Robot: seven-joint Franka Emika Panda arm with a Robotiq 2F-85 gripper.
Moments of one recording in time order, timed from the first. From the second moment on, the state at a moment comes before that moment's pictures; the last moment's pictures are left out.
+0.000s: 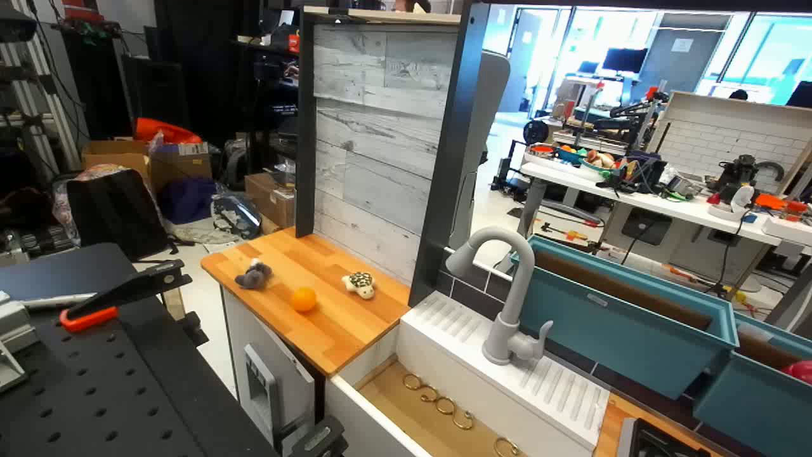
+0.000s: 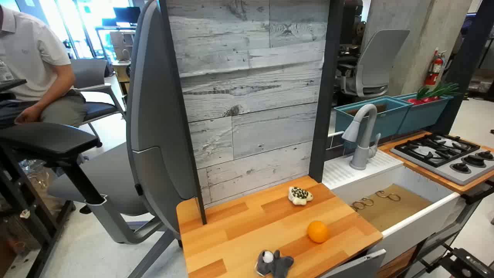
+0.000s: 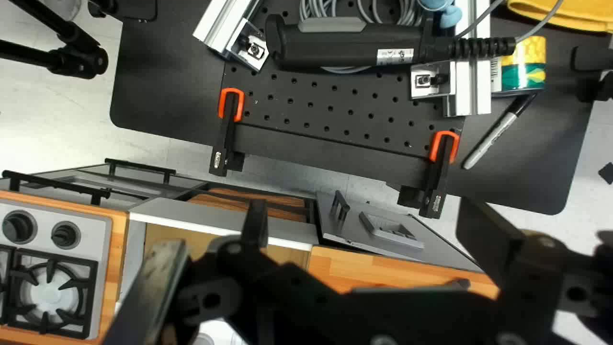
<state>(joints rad) 0.04 -0.46 0.04 -2.57 -0.08 1.88 -0.14</state>
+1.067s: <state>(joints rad) 0.04 -0.44 0.04 -2.56 -0.08 1.88 -0.14</state>
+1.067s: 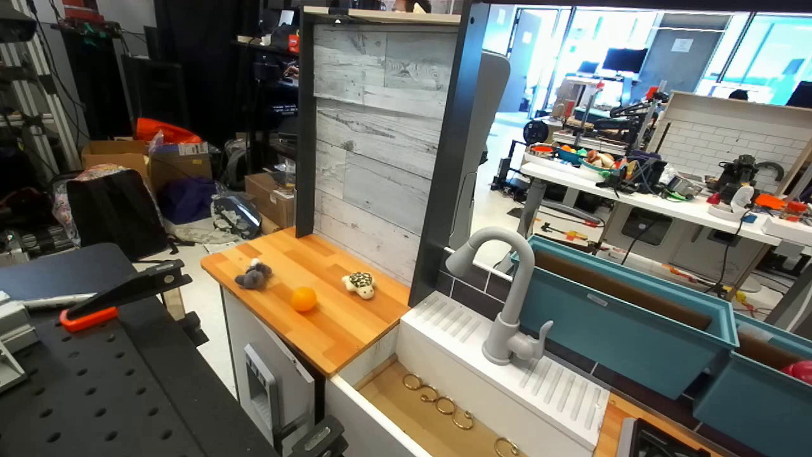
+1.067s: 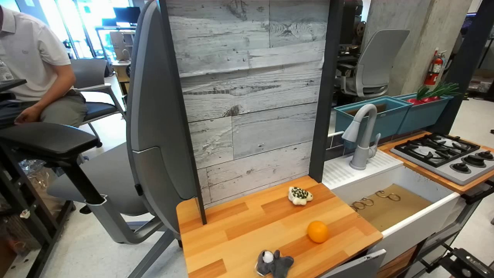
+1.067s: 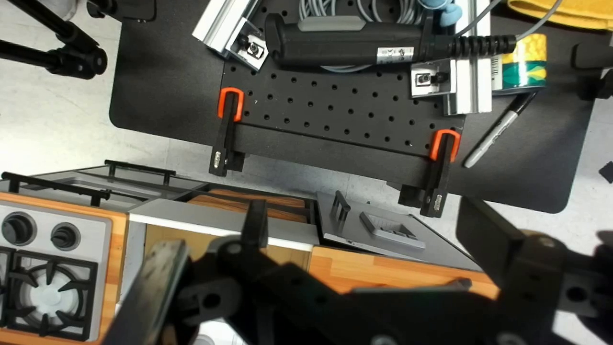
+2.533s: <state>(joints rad) 0.11 0.55 -0.12 -2.02 -0.31 2.77 0.31</state>
